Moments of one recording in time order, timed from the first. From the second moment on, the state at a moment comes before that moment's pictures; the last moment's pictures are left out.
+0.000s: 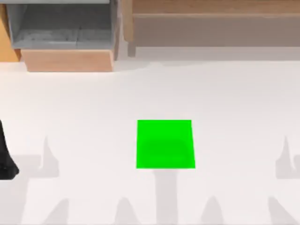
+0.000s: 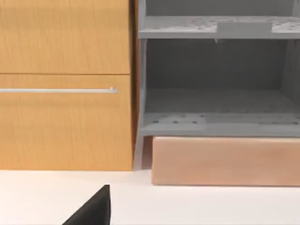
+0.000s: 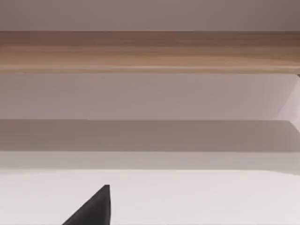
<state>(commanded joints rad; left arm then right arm) 0.00 0.00 0.00 0.00 0.00 0.00 0.00 0.00 0.00 0.00 0.00 0.00</state>
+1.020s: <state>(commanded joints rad) 0.33 1.03 0.67 -0.70 0.00 -0.26 0.00 0.00 0.00 0.00 0.00 0.00</state>
